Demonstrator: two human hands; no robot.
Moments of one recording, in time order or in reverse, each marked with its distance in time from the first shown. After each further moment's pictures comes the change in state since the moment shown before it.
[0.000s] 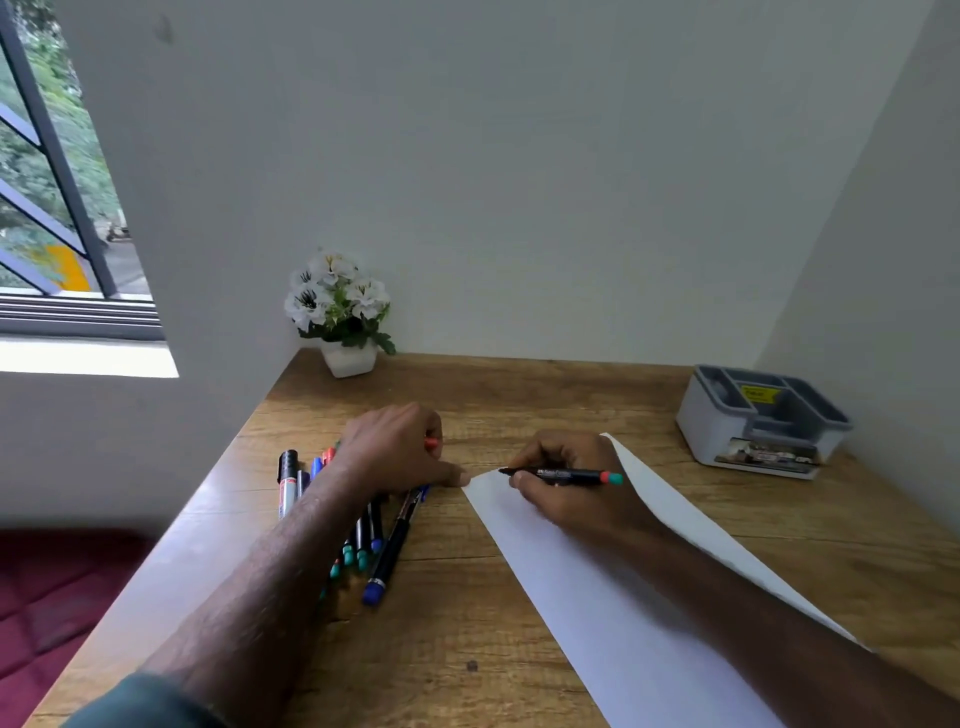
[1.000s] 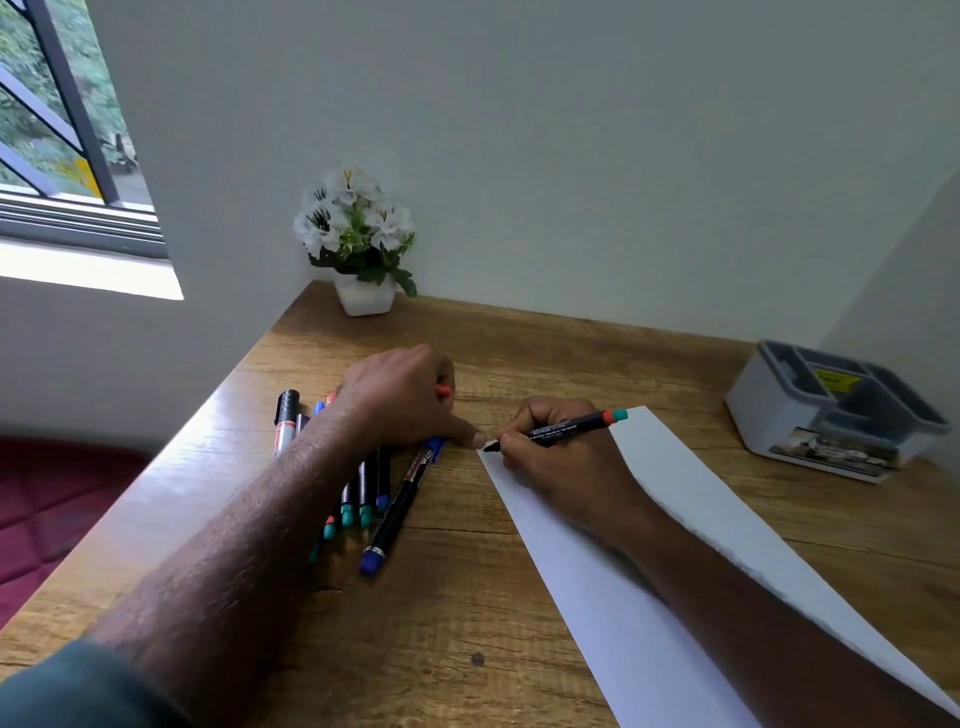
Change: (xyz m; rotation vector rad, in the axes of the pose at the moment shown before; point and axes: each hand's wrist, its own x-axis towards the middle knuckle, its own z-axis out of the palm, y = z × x) left_hand 0.011 -0.011 0.007 -0.114 -0.001 -0.074; right_hand 0.027 0.014 0.040 0.191 -0.078 0.001
